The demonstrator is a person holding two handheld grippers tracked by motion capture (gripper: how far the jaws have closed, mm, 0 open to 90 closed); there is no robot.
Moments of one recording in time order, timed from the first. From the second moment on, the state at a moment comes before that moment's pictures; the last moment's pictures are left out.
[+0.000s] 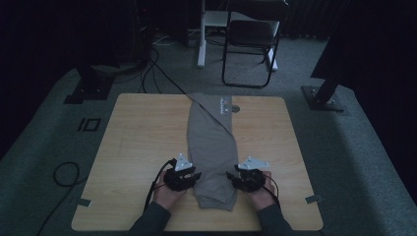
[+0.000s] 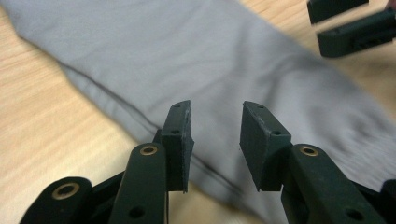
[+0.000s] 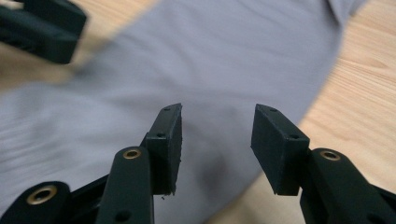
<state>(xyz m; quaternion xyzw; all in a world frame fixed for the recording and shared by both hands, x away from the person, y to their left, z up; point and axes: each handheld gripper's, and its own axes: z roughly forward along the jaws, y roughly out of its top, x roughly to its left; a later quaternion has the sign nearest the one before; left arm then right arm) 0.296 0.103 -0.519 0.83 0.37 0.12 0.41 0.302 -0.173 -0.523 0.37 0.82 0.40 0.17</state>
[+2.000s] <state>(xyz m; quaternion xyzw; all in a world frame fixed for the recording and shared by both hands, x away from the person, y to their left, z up) 0.410 0.088 -0.537 0.80 0.44 0.23 0.34 0.407 -0.151 -0.540 0.43 0.80 0.37 0.22</state>
